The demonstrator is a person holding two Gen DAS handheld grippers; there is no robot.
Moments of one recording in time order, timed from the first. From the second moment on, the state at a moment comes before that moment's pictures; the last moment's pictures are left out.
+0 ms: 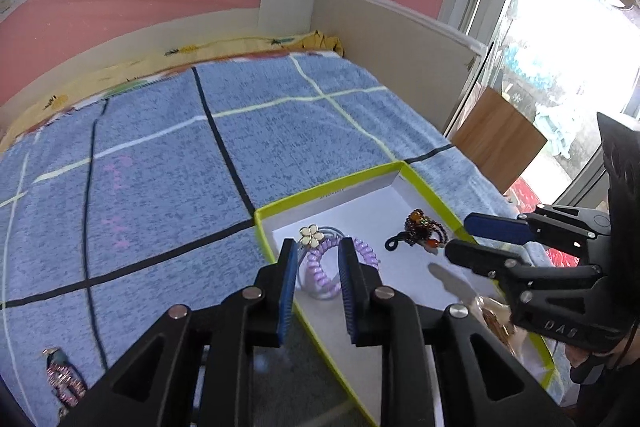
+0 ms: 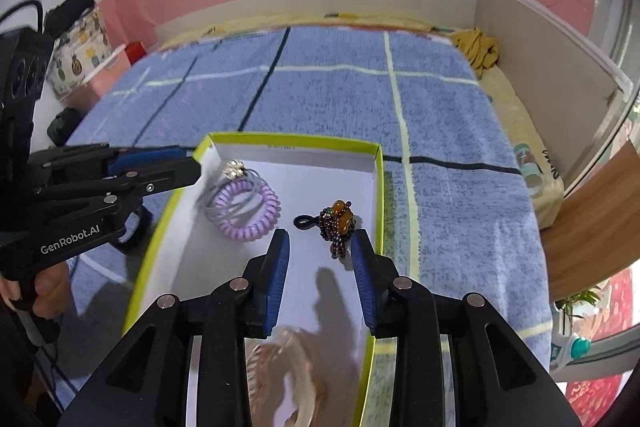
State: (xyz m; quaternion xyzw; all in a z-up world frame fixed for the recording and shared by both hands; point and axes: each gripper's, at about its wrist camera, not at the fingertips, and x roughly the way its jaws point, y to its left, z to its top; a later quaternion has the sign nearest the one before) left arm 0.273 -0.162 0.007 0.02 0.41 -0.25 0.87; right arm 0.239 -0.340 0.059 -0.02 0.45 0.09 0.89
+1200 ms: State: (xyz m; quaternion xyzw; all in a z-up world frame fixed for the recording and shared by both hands) left arm 0.058 0.012 0.020 -0.04 0.35 -0.13 0.93; right arm 0.044 -0.238 0.086 -0.02 0.35 0.16 0.92
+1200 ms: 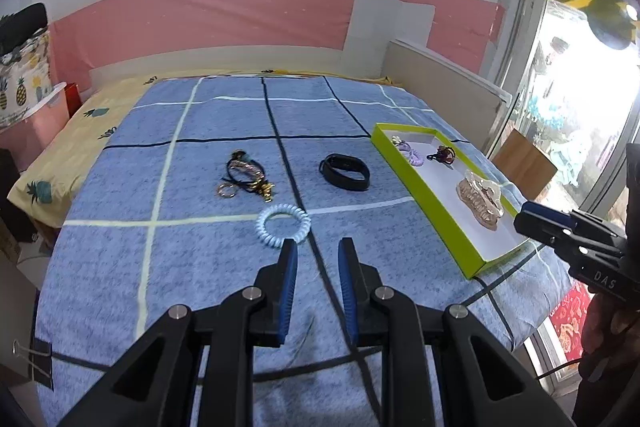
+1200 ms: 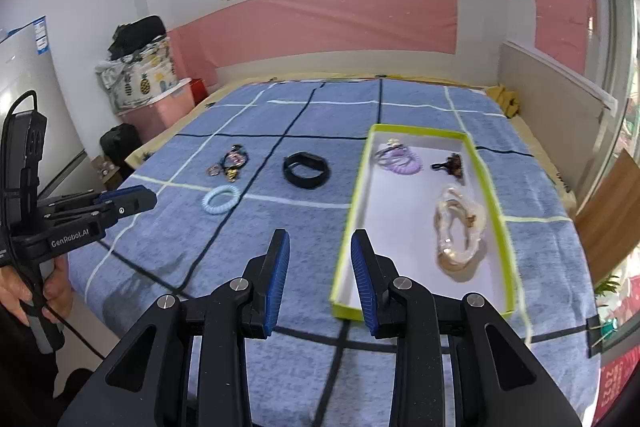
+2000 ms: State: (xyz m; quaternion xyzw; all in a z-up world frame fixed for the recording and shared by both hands) left arm 0.094 0.051 0.002 -0.06 0.37 -0.10 0.92; right arm 0.096 -0.198 0.072 -0.04 0.37 0.18 0.91
